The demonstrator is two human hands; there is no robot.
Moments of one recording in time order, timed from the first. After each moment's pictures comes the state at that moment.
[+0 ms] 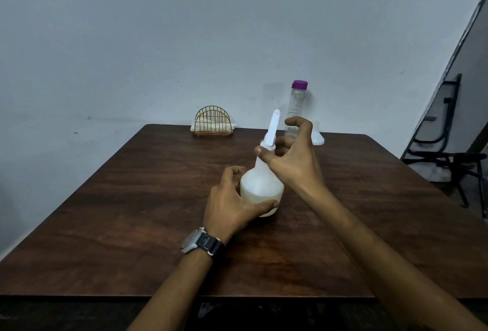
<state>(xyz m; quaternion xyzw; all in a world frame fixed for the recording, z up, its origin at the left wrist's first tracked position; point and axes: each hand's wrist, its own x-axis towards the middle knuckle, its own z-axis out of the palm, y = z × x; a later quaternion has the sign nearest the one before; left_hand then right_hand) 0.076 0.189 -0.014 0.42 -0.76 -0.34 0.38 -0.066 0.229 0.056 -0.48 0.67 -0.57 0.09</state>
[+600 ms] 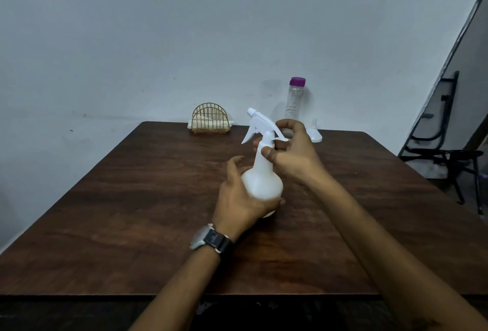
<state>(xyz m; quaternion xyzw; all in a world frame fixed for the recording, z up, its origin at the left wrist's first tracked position) 0.057 0.197 -0.012 0.39 -0.75 -0.37 0.39 -0.072 0.232 0.067 -0.45 0.64 -0.57 0.23</state>
